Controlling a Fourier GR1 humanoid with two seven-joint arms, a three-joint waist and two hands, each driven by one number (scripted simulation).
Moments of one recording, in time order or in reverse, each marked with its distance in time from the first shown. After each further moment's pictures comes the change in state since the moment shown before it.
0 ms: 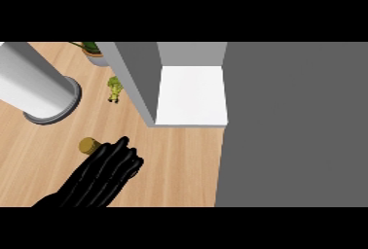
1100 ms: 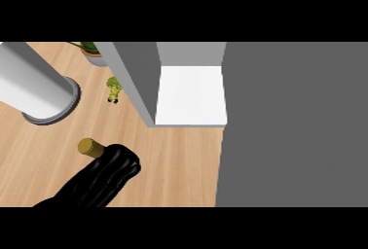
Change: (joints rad) left arm 0.024 0.016 0.052 0.025 0.042 -0.190 -0.104; right arm 0.139 0.003 0.040 0.010 -0.009 0.047 -0.152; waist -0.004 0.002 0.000
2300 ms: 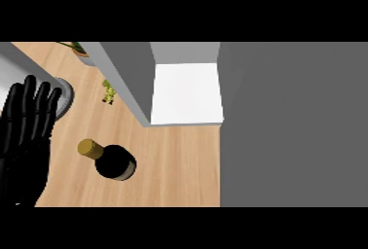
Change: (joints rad) left arm -0.136 -0.077 0.312 0.246 -0.483 0.235 -0.357; right arm -0.140 0.062 -0.100 0.309 0.204 -0.143 -0.297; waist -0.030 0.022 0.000
